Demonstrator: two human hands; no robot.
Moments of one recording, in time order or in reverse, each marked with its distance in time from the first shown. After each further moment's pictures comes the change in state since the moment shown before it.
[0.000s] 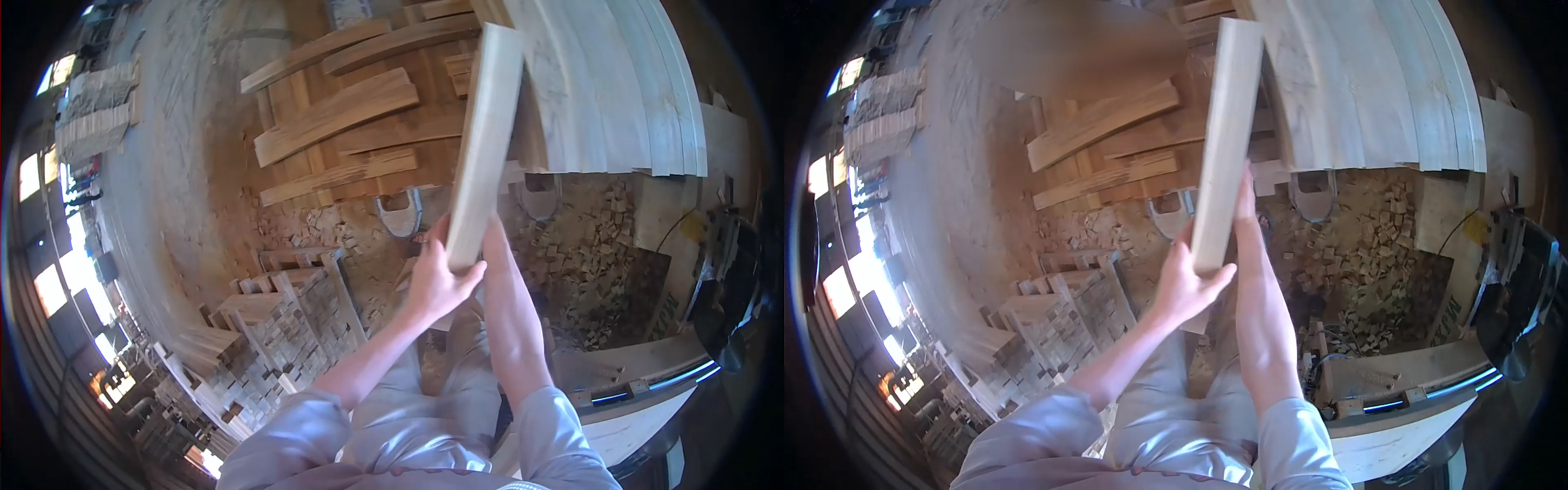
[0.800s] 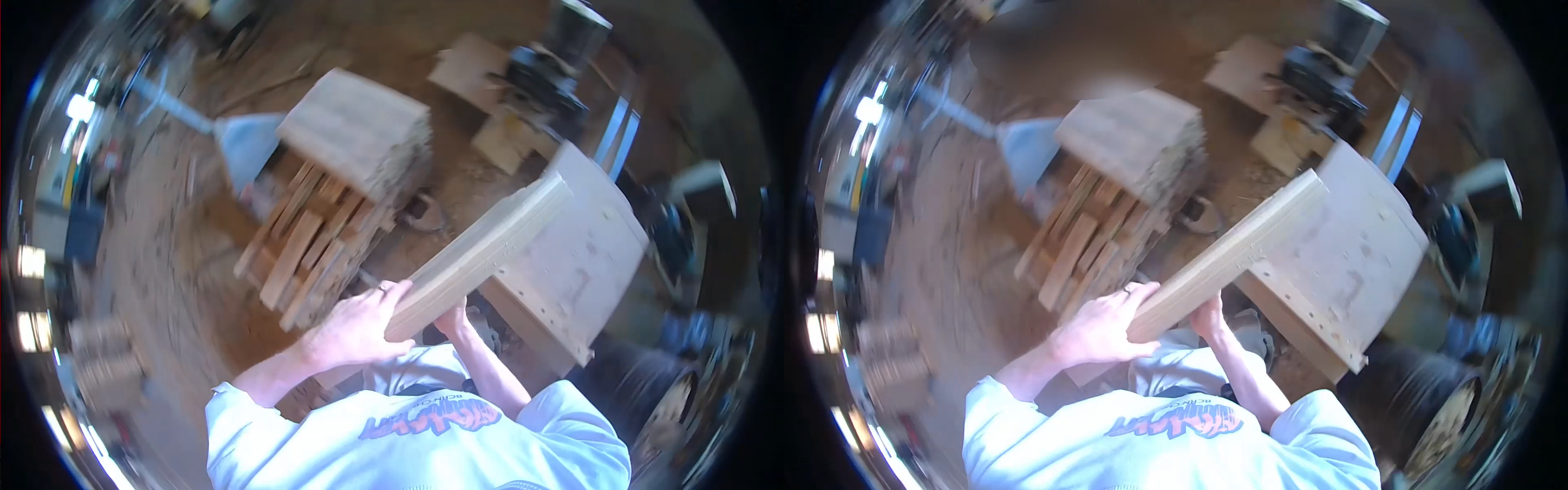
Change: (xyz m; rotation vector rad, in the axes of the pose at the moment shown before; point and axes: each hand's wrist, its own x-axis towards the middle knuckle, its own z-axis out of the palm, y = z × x) left_hand -0.234 0.305 -0.246 0.766 -1.049 0.773; right_hand -0.501 0.100 0.007 0.681 -0.124 -0.850
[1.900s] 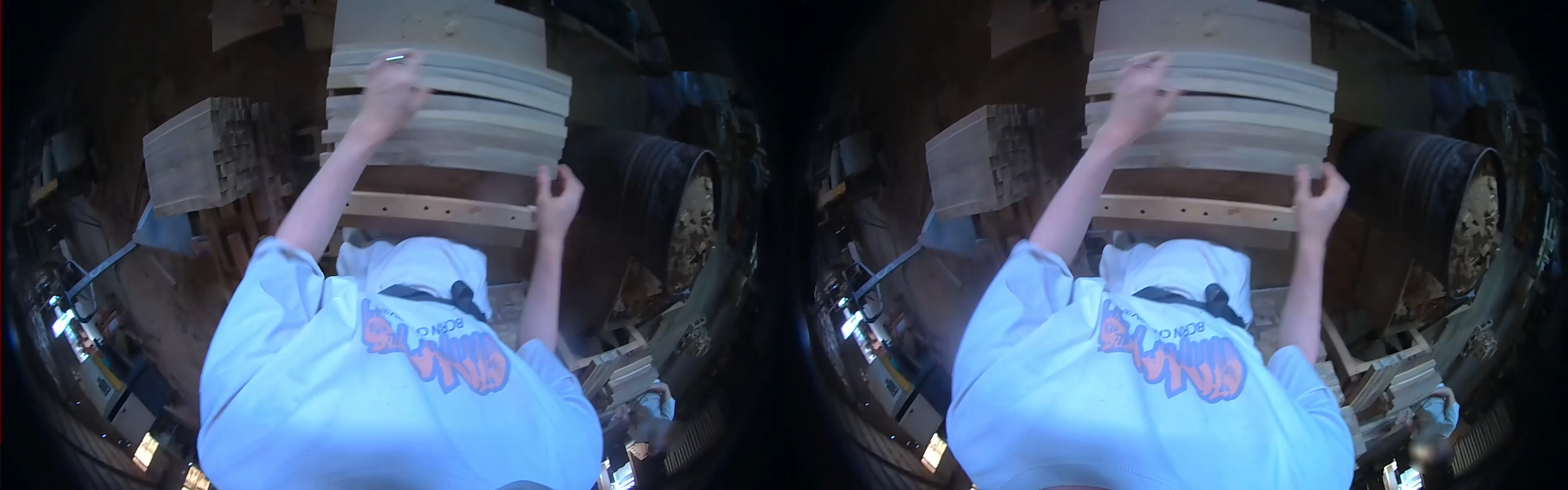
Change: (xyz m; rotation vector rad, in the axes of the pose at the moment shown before) left_hand 0.444 0.193 0.186 0.268 0.386 0.782; right_hand -0.196 -0.317 -0.216 -1.379 1.401 -0.536
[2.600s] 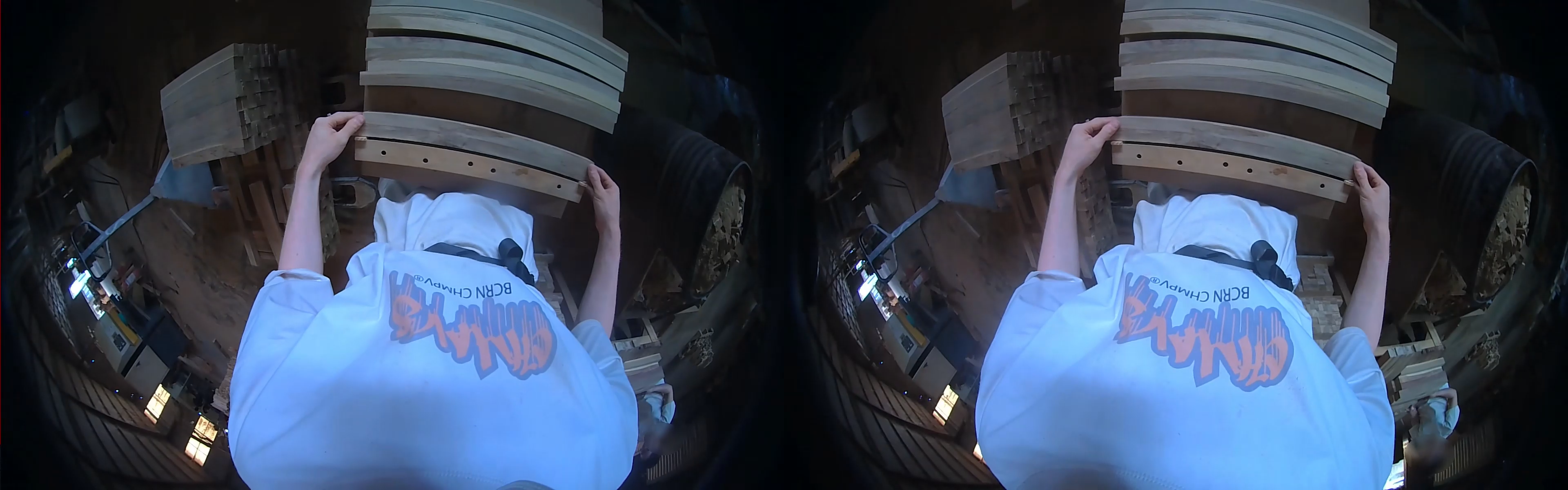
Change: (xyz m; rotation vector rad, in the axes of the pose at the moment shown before) left_hand -0.210 -0.082 -0.068 -0.582 -0.396 -0.866; right_hand -0.004 0.086 -0.023 0.428 -0.603 0.498
